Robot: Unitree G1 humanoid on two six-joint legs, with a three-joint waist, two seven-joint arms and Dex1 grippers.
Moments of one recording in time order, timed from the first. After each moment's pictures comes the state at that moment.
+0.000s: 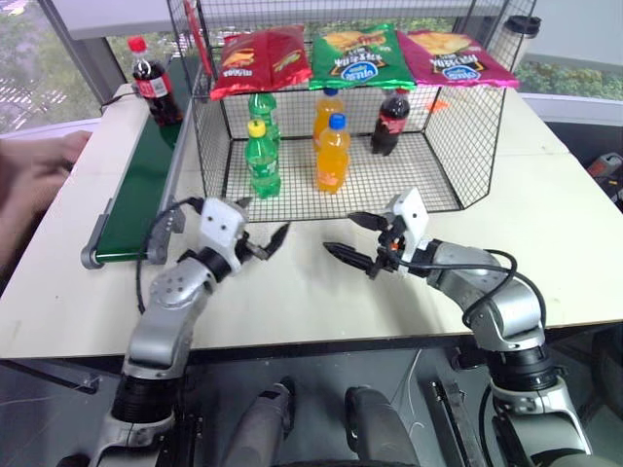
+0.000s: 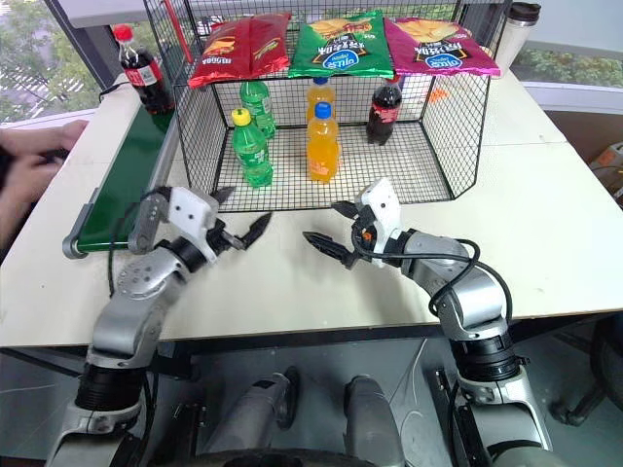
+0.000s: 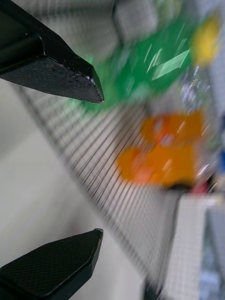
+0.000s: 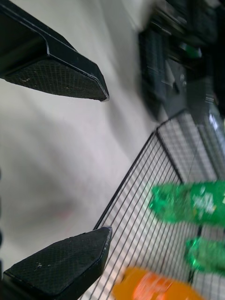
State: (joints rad) left arm -0.27 0.31 0.05 -0.32 -0.19 0.34 -0.37; right arm -0.42 -0.43 0.05 -0.25 0.44 0.64 0.74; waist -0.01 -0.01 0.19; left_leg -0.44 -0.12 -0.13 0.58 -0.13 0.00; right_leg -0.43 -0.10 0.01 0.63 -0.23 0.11
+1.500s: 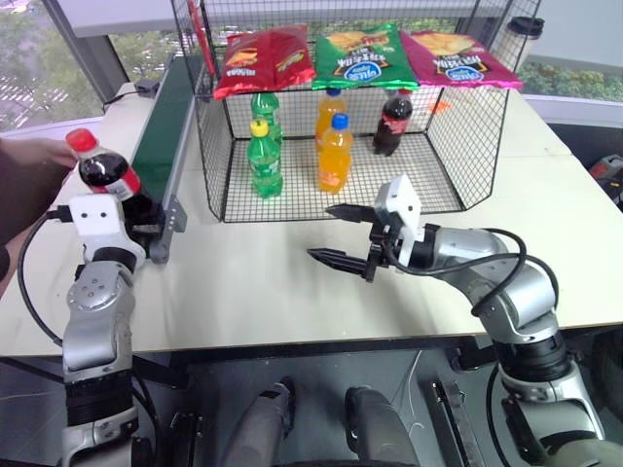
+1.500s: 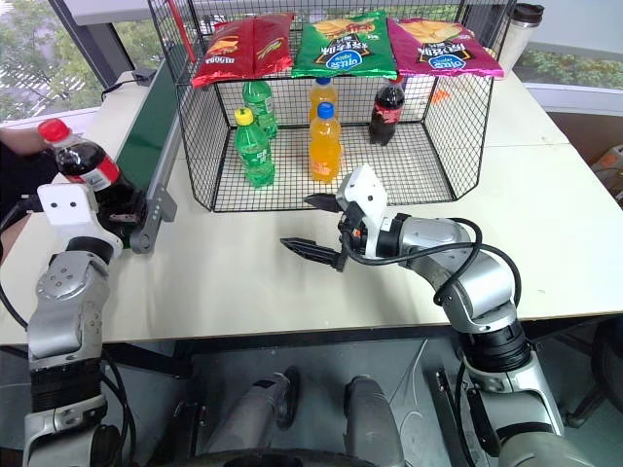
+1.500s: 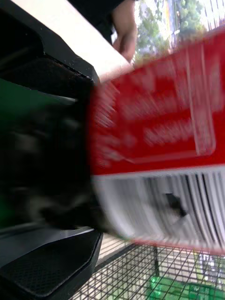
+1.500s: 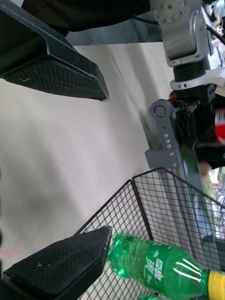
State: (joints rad) left arm -0.24 0.38 0.38 -0.12 -0.18 0.34 -0.11; right arm -0.50 -0.50 0.11 -0.35 0.50 0.68 0.81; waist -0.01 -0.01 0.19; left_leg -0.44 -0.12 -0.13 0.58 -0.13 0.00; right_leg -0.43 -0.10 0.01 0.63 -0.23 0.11
